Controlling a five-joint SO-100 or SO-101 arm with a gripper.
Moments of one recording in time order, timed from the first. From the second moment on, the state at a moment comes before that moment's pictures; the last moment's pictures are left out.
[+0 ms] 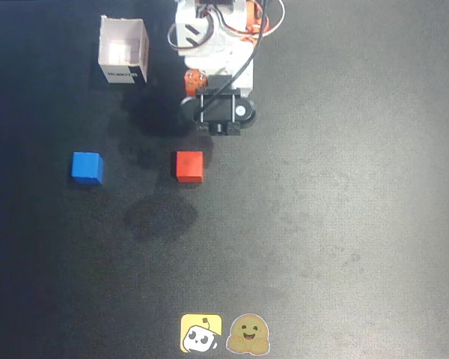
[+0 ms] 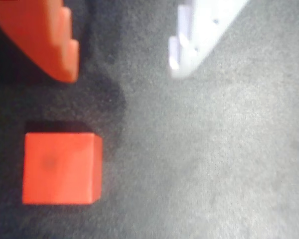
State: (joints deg) arm -1.6 156.6 148.1 74.6 88.5
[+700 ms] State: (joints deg) arm -1.6 139.4 133.9 73.8 88.5
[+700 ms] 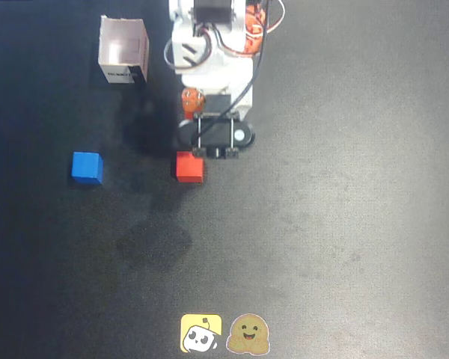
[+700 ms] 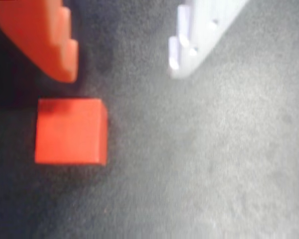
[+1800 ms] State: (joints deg) arm 4.0 112.0 128.1 59.5 85.8
